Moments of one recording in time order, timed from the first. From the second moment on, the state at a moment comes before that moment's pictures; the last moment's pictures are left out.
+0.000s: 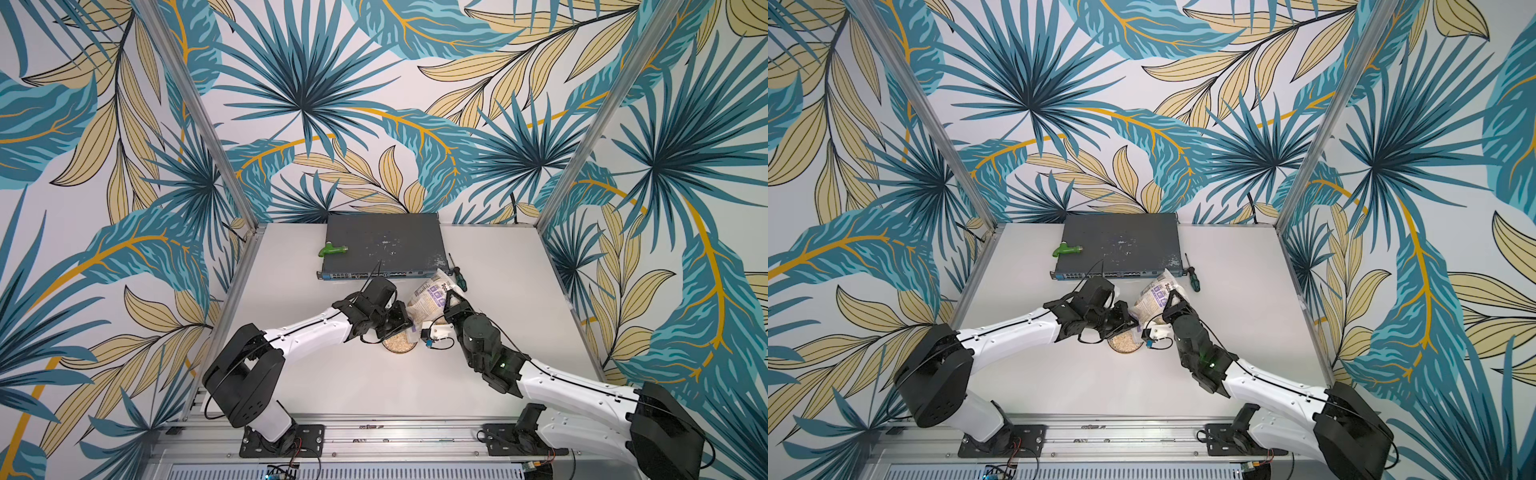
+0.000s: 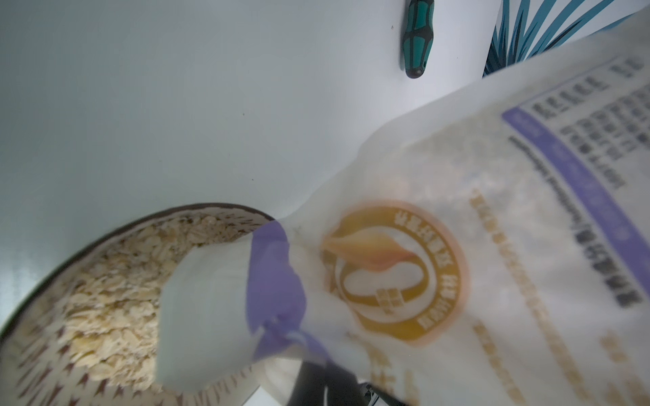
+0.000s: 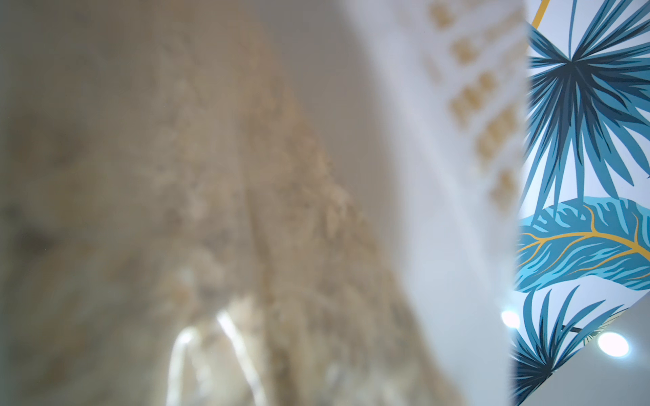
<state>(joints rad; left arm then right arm) -0.71 1.58 0.97 -0.21 0.35 -1.13 0.97 1.10 0.47 0.43 0.72 -1.94</state>
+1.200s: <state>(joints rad) -0.71 1.58 1.00 -0.21 0.34 -1.16 0.96 1.11 0.54 0.40 0.69 -2.04</state>
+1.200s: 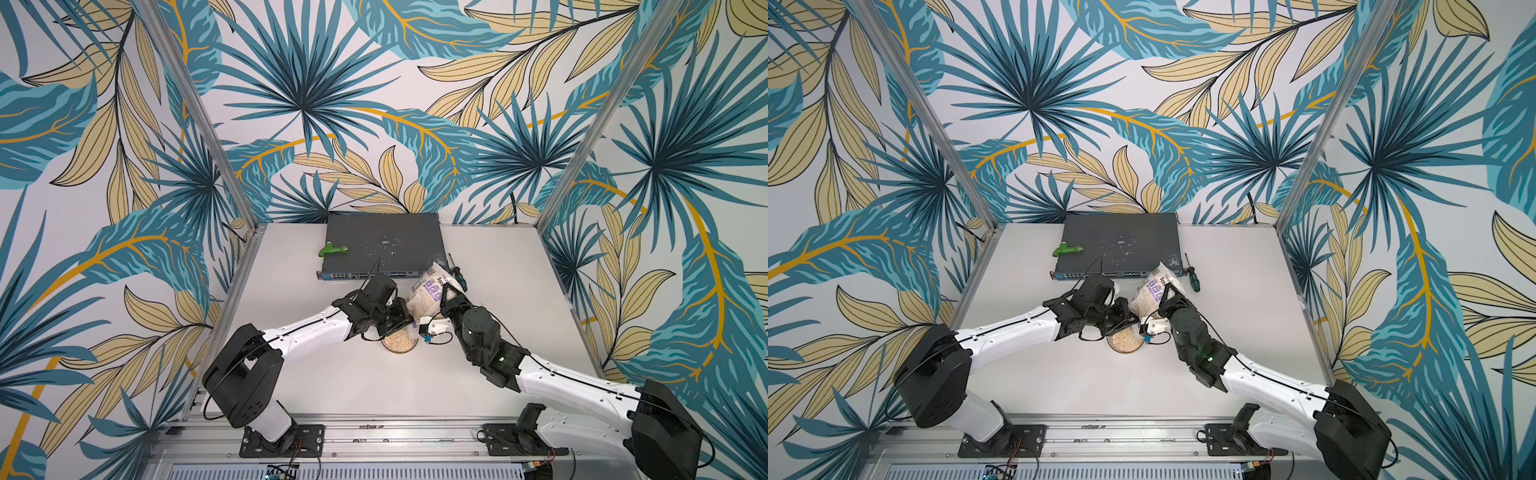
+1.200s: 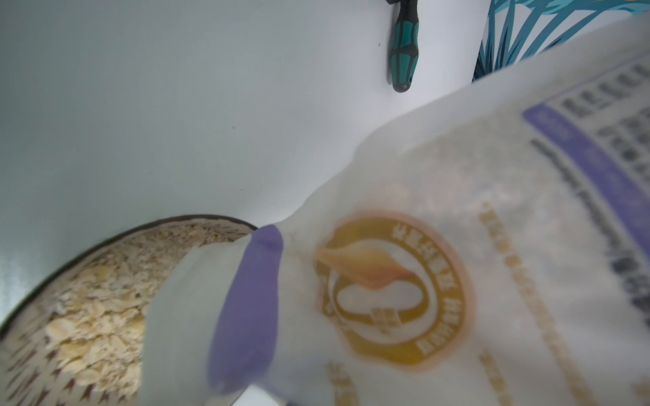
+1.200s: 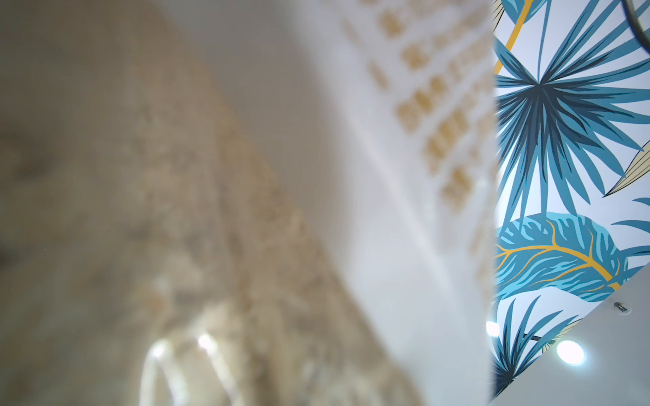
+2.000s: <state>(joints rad) -0.72 1.57 0.99 -0.21 0.33 -1.17 0.96 1.12 0.55 0.40 0.69 -2.03</state>
